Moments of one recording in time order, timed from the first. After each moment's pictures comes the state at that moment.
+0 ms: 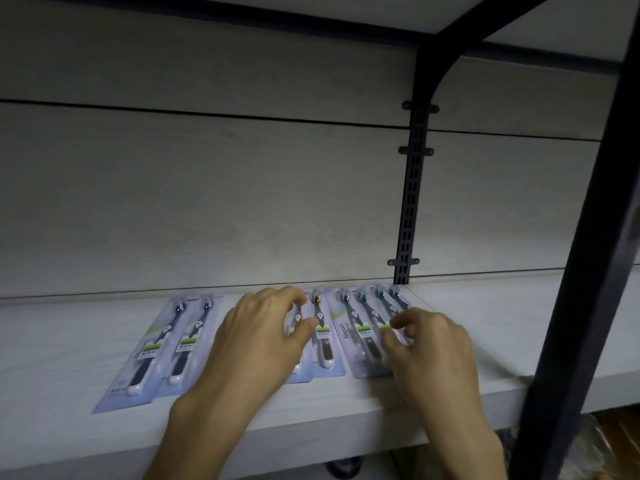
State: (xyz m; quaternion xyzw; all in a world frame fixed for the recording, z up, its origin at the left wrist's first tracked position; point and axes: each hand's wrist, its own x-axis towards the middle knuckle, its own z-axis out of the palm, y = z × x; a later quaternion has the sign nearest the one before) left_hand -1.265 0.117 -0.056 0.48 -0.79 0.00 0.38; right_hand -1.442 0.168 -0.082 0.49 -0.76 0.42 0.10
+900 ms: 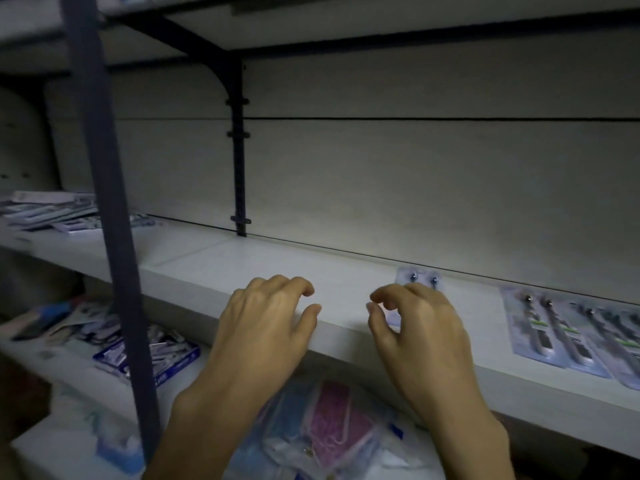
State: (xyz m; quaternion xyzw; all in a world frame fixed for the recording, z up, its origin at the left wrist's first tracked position) left_hand -1.024 0.254 -0.063 0.65 -0.65 0.15 0.36; right_hand -1.190 0.208 -0.074 0.75 -0.48 0.44 0.08
